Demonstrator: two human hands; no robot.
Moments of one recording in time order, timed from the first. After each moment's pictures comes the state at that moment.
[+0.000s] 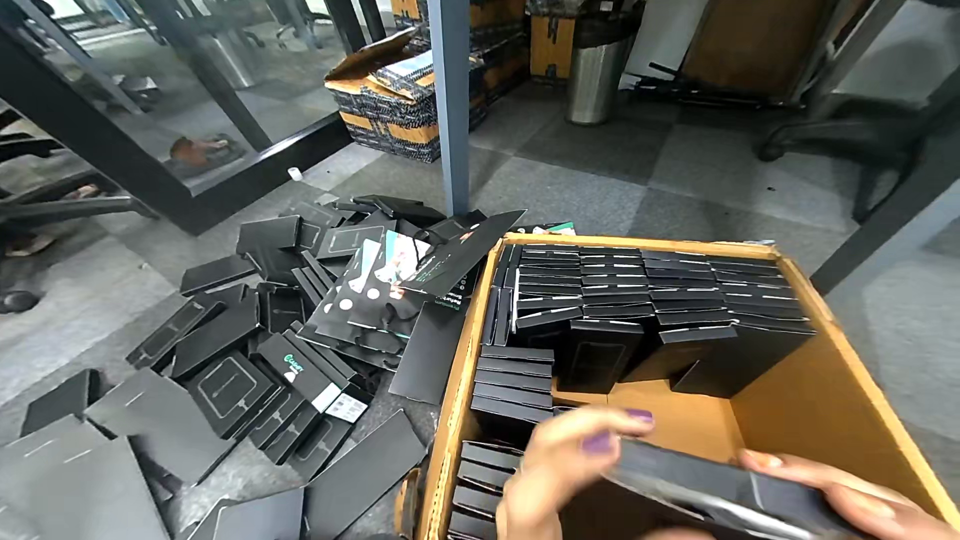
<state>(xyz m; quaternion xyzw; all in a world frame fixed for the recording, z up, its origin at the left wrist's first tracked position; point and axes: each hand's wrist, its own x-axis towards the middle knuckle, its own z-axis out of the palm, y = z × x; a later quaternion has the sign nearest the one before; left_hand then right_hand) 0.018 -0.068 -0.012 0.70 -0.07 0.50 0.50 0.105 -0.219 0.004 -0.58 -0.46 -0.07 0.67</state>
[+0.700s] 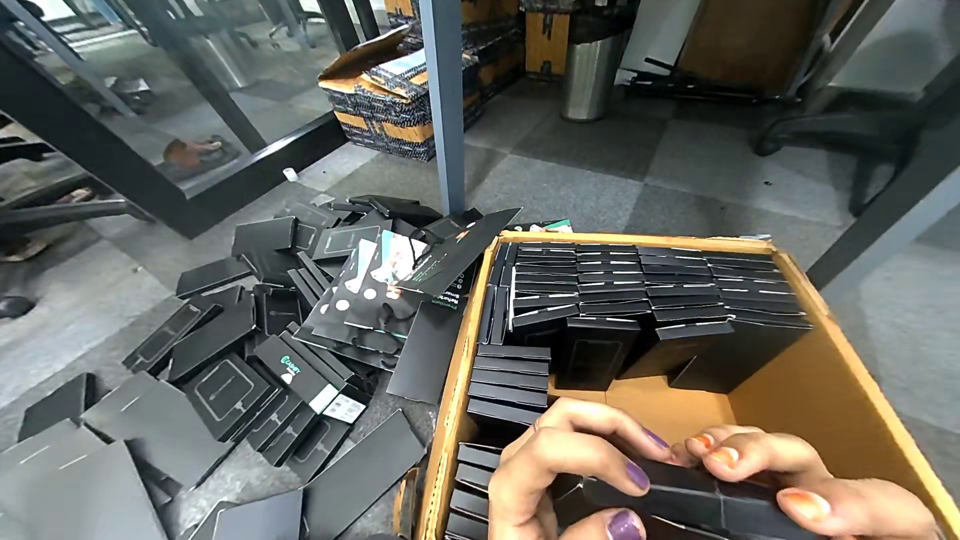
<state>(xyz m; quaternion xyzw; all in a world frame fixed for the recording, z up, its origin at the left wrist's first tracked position) 0.019 -0.057 -0.016 0.60 -0.16 0.38 0.69 0.120 -0.200 -0.019 -0.39 -0.48 0.06 0.78</state>
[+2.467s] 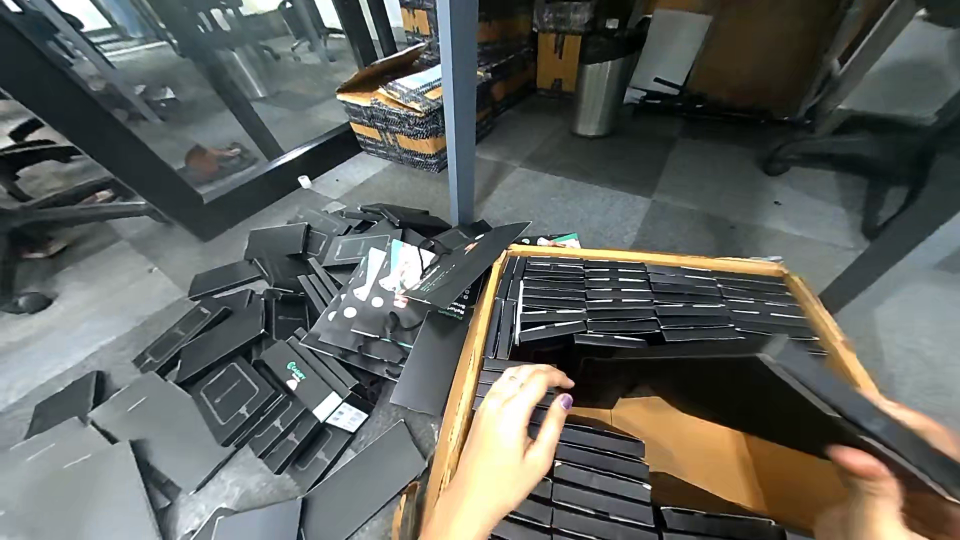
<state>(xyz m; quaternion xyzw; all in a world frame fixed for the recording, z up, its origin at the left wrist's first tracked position) 0.036 -0.001 -0.054 0.88 0.09 0.30 0.36 0.183 -0.235 -0.047 -0.63 -0.38 -0.28 0.62</state>
